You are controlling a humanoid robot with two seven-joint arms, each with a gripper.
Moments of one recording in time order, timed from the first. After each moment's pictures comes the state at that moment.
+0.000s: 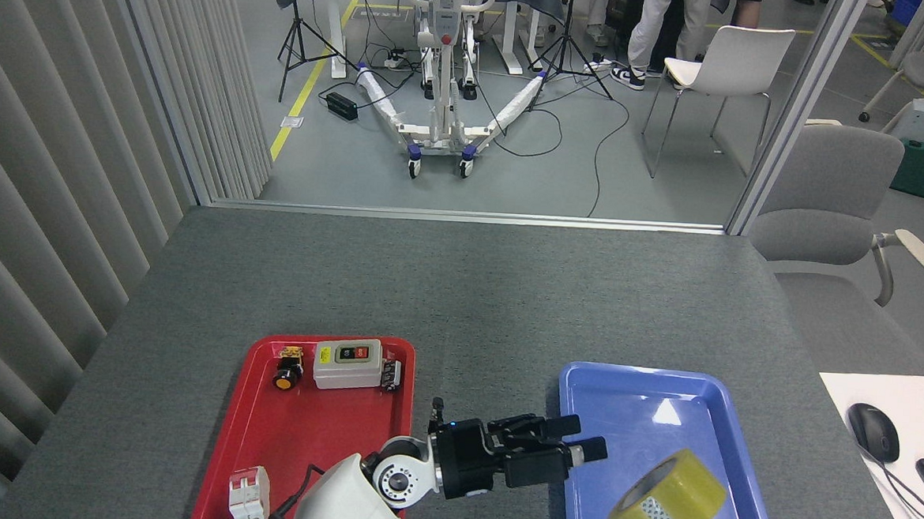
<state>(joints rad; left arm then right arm) -0.49 -0.13 -0.50 -0.99 -0.39 -0.79 -0.56 0.36 -0.26 -0.07 -1.75 1.41 -0.78 -0.41</state>
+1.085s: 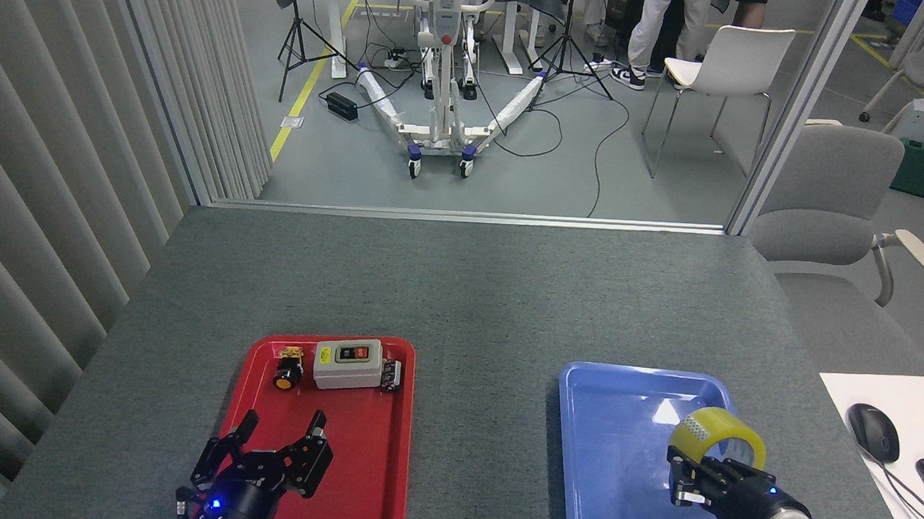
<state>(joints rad) 0.06 -0.05 0.07 -1.56 -1.37 -0.16 -0.05 -0.03 -0.30 0.00 -1.57 1.03 -0.14 0.67</state>
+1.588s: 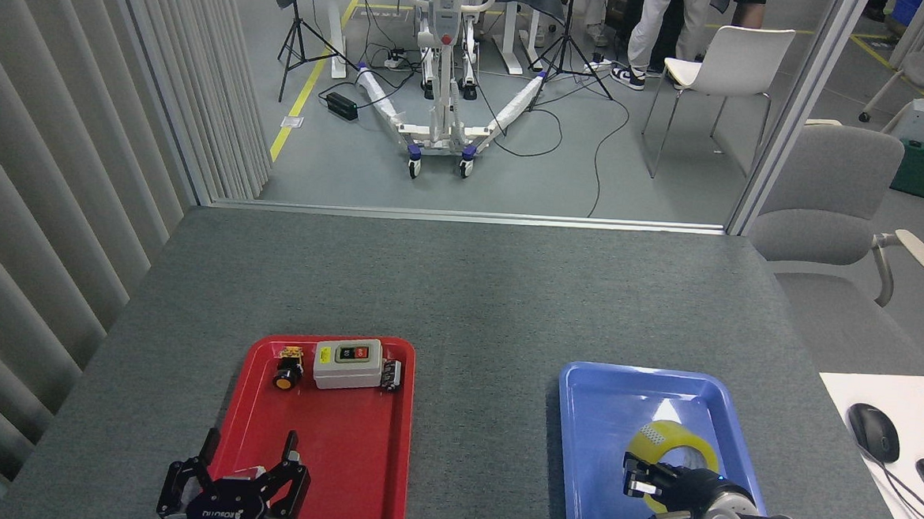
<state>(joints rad) 0.15 -0.06 0.07 -1.63 -1.54 -0.07 0.10 -0.08 -0.21 0.09 -1.57 1.00 0.05 0.82</state>
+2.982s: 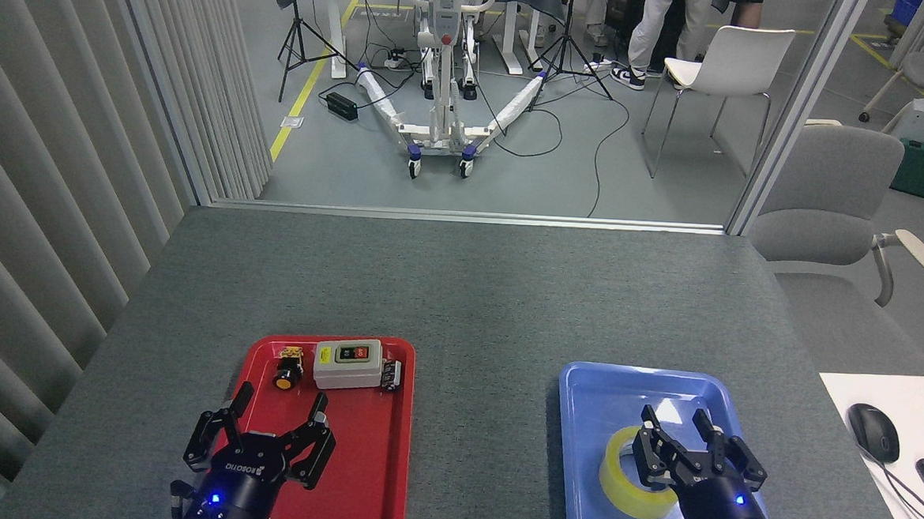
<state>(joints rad) 0.06 -0.05 0.05 -1.67 -1.48 -0.19 0.03 0.02 -0.18 0.06 -1.58 1.21 0.01 0.14</state>
